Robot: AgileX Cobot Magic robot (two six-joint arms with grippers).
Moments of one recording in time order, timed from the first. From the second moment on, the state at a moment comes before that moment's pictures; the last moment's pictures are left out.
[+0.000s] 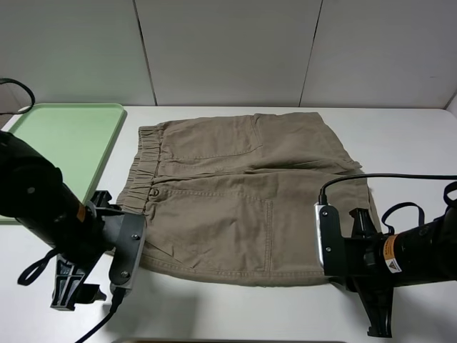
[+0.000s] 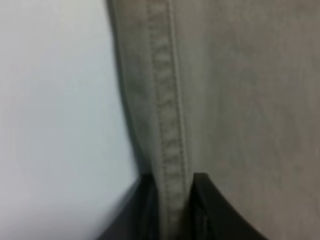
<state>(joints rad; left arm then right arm) -0.61 1.64 -0.52 0.07 0.29 0.95 0.54 1.59 -0.24 -0.37 -0.06 -0.65</state>
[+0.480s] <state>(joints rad) -0.61 1.64 -0.52 0.12 0.25 0.97 0.54 1.59 -0.24 -0.39 -0.05 -0.65</state>
